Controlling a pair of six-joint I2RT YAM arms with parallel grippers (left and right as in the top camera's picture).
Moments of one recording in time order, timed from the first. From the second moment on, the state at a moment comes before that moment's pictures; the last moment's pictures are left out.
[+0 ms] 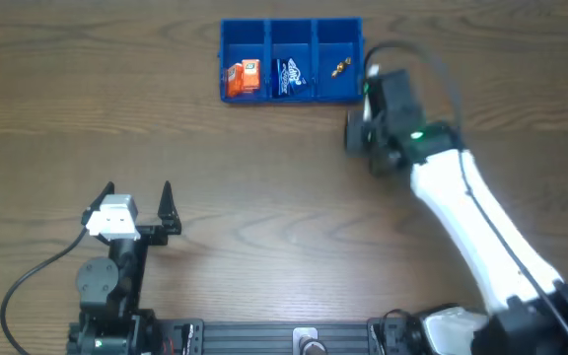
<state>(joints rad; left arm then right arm) -0.05 0.01 0.02 -0.12 0.00 -0.08 0.32 1.45 1.17 -0.65 0.02 0.29</state>
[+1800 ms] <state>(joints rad) -0.05 0.01 0.02 -0.12 0.00 -0.08 0.06 1.57 0.98 -0.67 0.07 0.19</state>
